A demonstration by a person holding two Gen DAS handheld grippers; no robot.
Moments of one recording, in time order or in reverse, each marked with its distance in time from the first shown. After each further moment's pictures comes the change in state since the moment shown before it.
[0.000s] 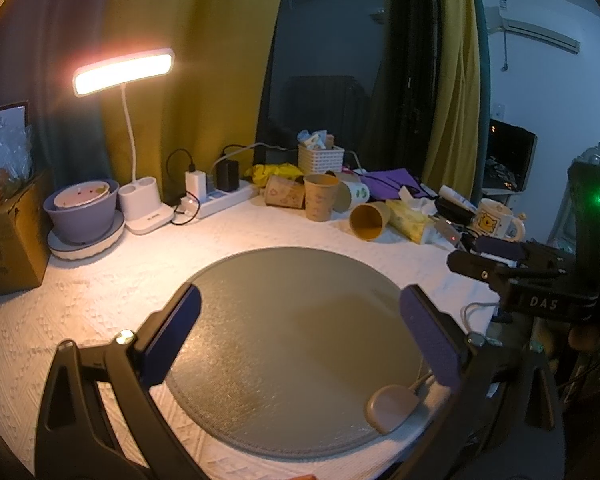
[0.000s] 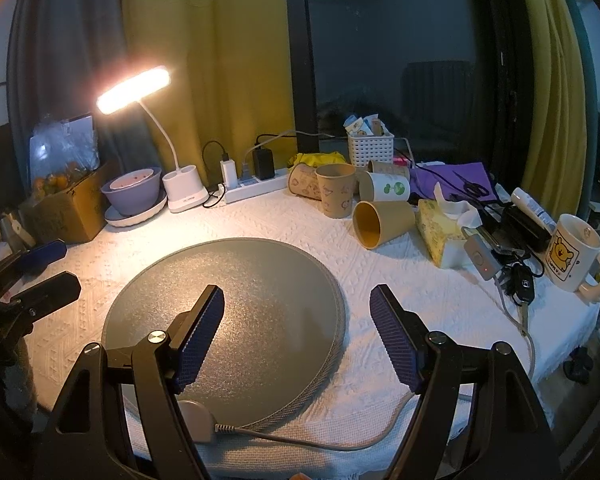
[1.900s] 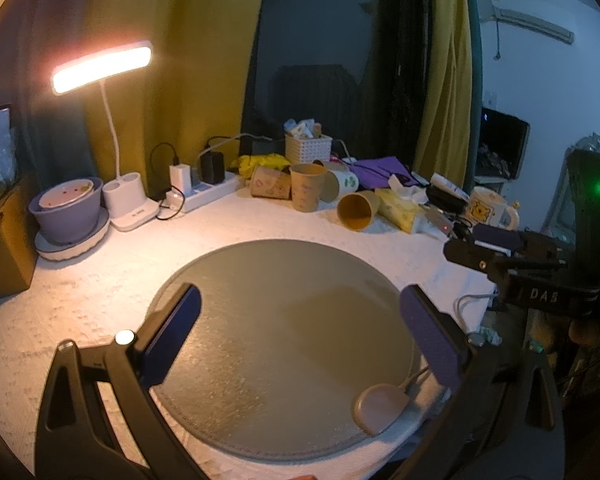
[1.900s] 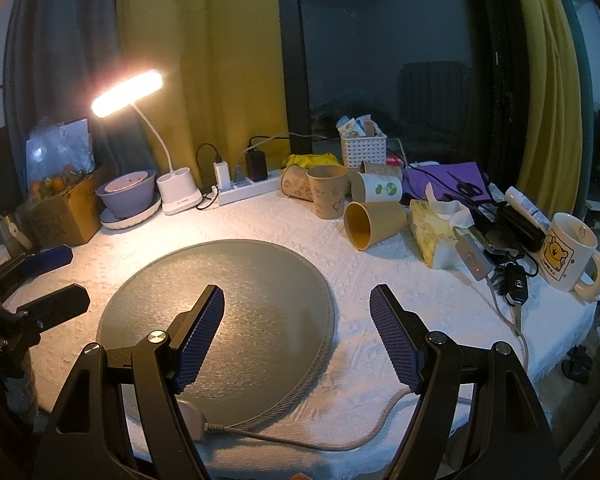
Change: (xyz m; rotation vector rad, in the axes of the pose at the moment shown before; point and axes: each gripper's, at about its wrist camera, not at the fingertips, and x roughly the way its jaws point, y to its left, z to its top) left arm 0.013 -0.020 0.004 0.029 0.048 -0.021; right arm 0.003 -0.014 0.006 0.005 0.008 -0.004
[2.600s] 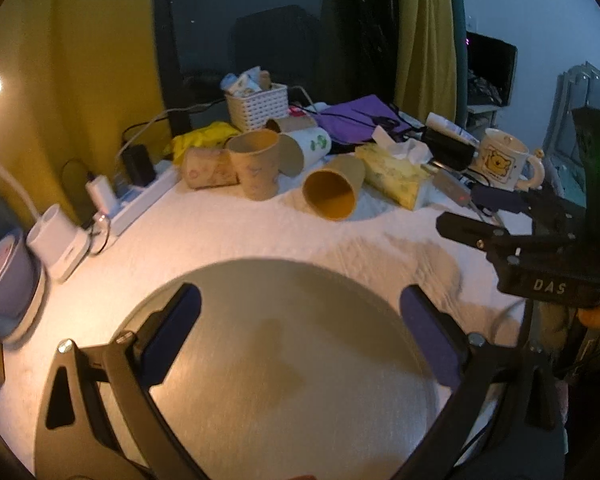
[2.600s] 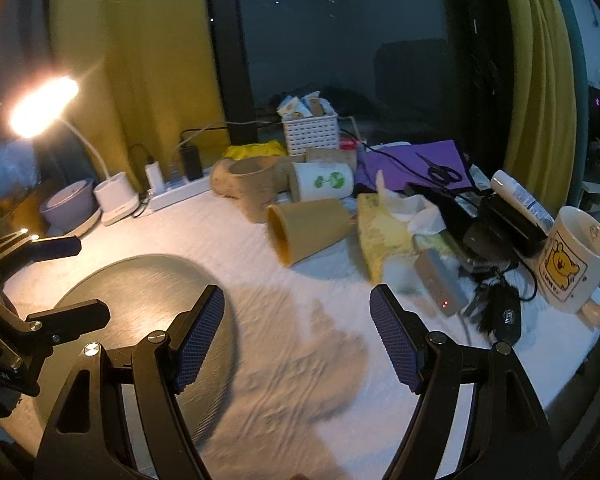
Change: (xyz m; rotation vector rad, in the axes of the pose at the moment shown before) left arm 0.152 -0.057 0.064 0.197 0.225 -0.037; right arm 0.083 -0.098 0.020 0.062 0.043 -0.053
